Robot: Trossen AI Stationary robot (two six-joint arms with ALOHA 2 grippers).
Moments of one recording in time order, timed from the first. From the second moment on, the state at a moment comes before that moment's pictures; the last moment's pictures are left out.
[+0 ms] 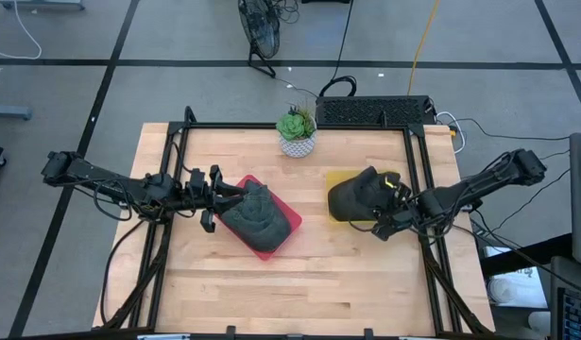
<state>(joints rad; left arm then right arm) -0.23 0.80 0.42 0.54 -0.27 -0.24 0.36 0.99 0.58 -0.88 0.44 0.83</state>
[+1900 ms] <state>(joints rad) -0.23 0.80 0.42 0.52 -0.29 -0.22 -0.16 0.92 0.36 -0.39 0.40 0.35</state>
